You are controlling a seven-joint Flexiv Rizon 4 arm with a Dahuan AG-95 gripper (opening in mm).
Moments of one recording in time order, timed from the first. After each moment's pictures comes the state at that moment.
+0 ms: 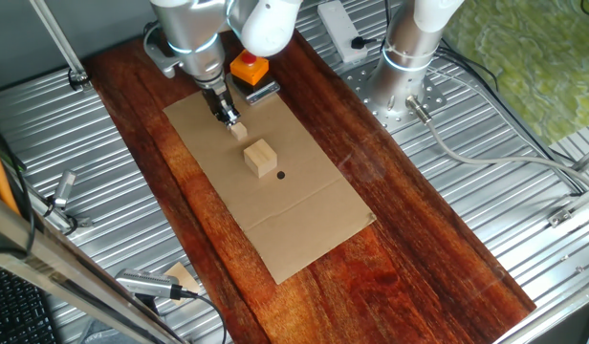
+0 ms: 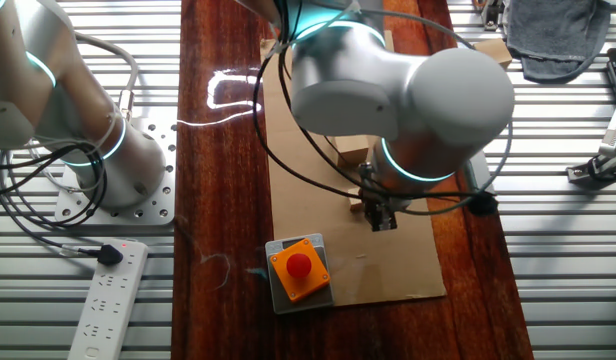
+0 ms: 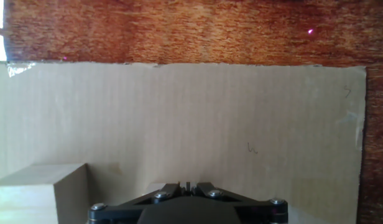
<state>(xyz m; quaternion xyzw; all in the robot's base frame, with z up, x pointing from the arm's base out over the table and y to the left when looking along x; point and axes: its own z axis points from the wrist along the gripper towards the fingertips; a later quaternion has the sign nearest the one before) 0.466 -0.090 0.034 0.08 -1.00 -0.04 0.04</state>
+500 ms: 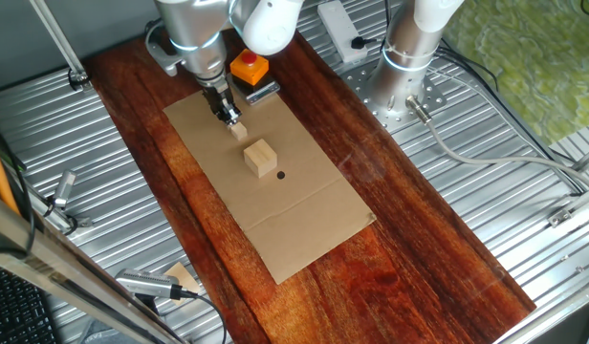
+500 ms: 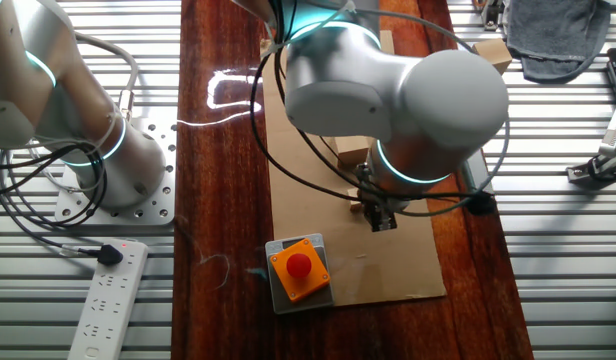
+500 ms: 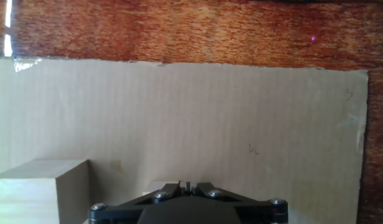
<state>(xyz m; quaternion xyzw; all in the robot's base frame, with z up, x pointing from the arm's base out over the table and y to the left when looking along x) 0.466 -0.090 0.033 0.10 -0.99 -0.04 0.04</state>
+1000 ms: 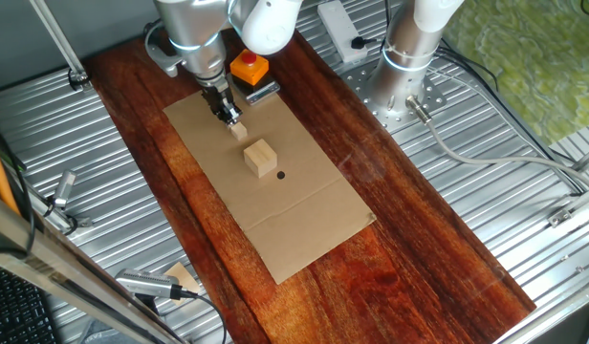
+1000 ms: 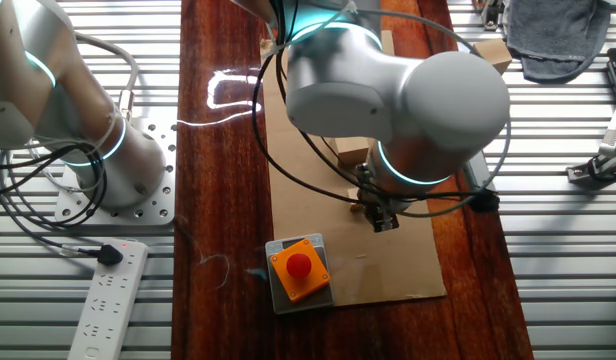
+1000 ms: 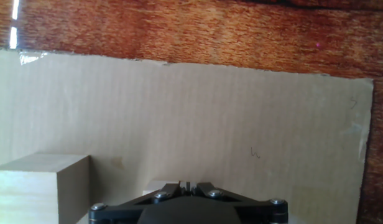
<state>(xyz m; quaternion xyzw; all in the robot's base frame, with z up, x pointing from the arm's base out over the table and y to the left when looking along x) 0.466 -0.091 0.033 0.13 -0.99 -0.05 0.04</state>
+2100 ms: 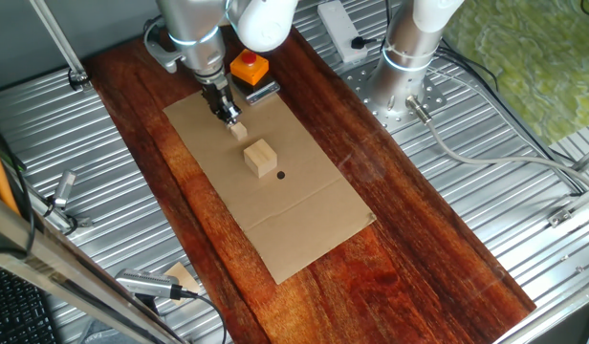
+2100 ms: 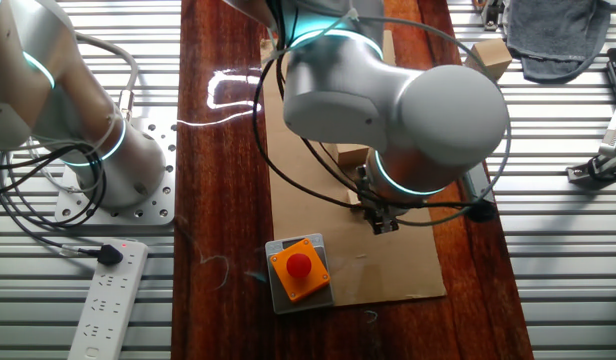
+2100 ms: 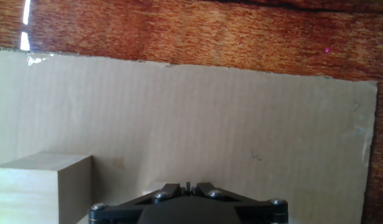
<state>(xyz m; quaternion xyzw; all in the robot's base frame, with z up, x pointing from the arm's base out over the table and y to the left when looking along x) 0.467 -0.090 0.032 0.11 -0.99 -0.06 0.03</state>
